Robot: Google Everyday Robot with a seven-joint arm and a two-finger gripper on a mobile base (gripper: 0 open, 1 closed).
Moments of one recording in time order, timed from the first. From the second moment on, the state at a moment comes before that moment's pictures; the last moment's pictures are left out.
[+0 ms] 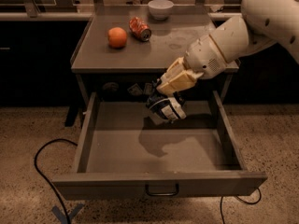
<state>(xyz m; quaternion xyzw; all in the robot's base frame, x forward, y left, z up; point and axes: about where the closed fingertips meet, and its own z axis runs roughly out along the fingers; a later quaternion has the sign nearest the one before) 0.527 -0.046 0.898 -0.64 0.63 0.33 0.28</state>
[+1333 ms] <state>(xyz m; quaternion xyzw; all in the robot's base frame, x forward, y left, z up) 0.543 -0.076 0.729 -0.57 0.73 0.34 0.16</state>
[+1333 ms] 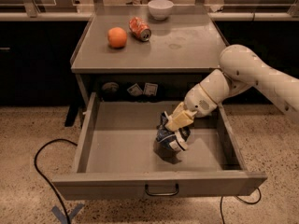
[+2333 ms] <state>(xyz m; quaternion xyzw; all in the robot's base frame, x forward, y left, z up) 0.542 -0.076 0.727 -0.57 0.73 0.34 0.16</state>
